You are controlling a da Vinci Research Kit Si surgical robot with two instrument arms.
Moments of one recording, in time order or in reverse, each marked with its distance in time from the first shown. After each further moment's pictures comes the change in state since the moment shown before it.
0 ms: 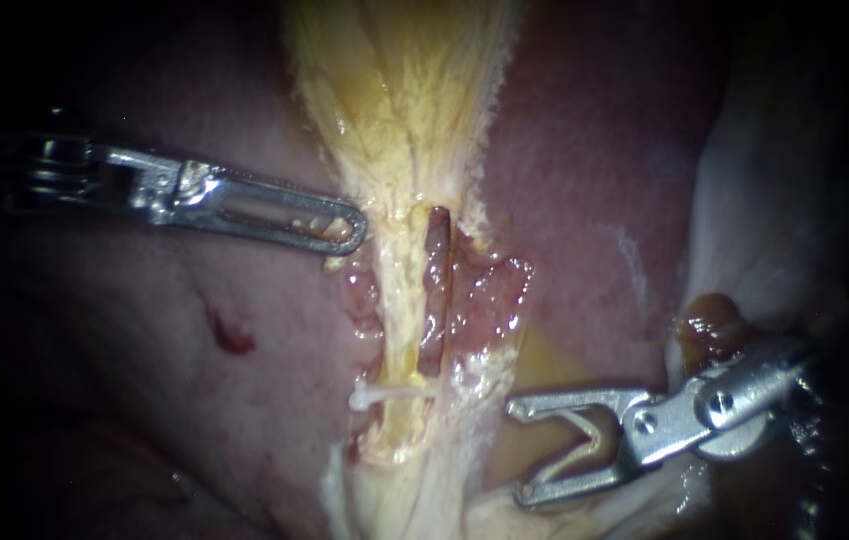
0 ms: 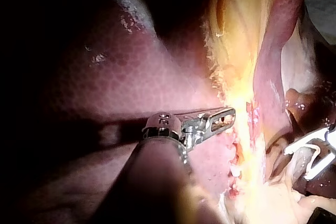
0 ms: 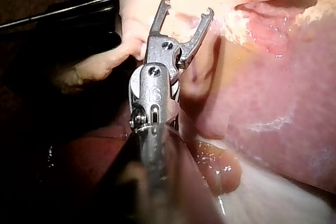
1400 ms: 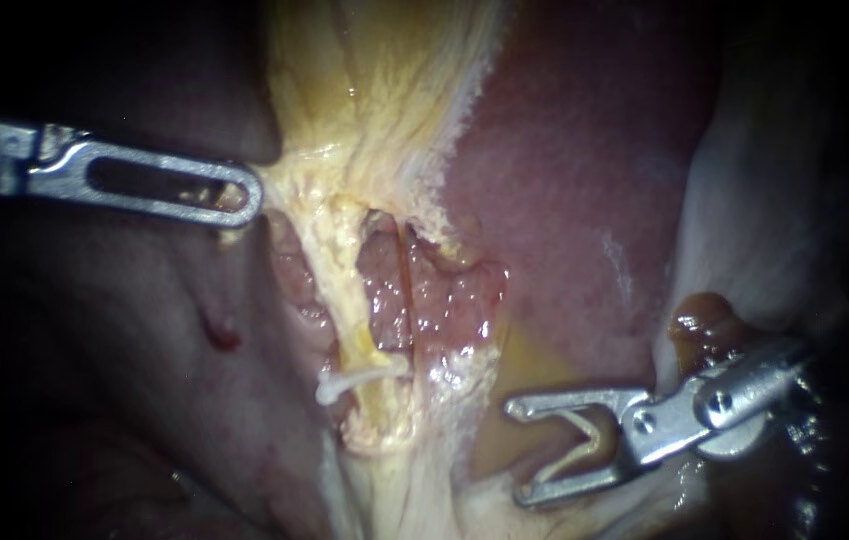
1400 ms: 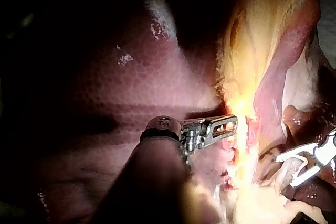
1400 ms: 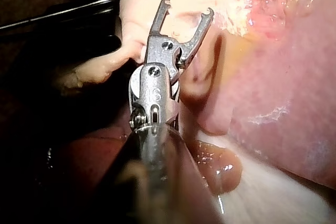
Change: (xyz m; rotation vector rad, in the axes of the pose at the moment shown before) right arm 0.000 0.000 0.001 -0.005 0.006 0.002; left arm -0.003 -0.005 -0.012 0.068 -0.122 -0.062
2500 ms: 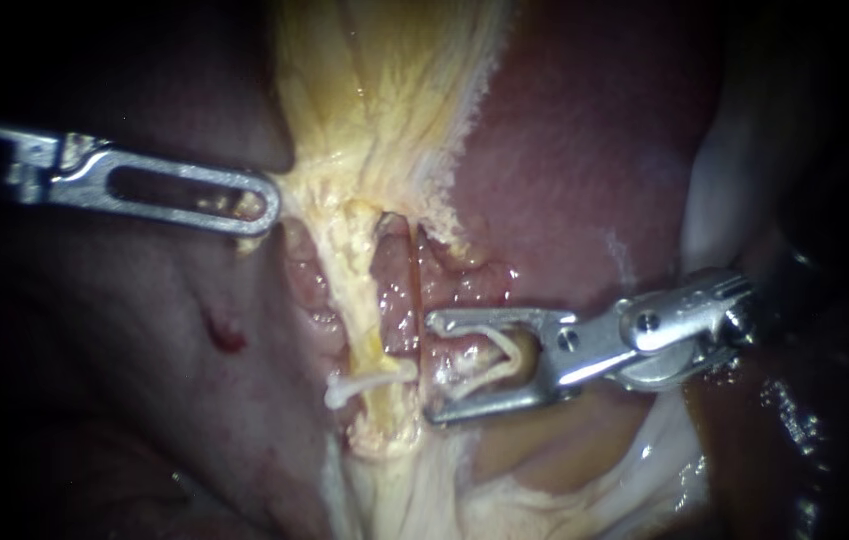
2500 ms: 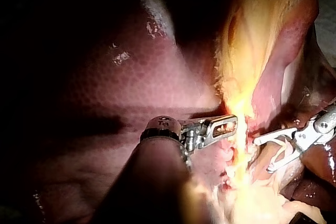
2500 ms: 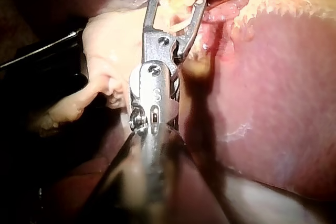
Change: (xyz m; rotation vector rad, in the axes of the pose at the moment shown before) right arm 0.005 0.006 0.005 -0.039 0.081 0.086; left arm 0.001 0.000 0.002 0.009 0.005 0.003
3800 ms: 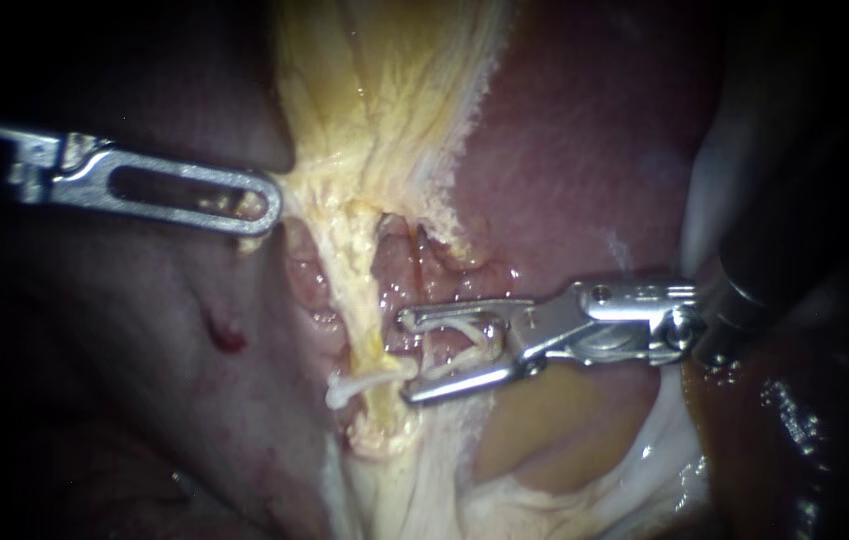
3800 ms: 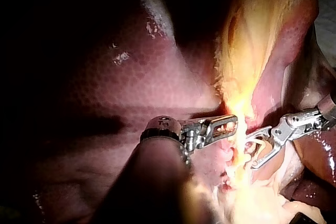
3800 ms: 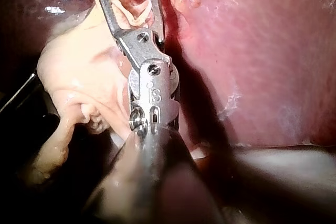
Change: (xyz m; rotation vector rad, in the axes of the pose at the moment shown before) right arm -0.006 0.005 0.003 0.117 0.098 0.177; left arm 0.000 0.000 0.000 0.000 0.000 0.000
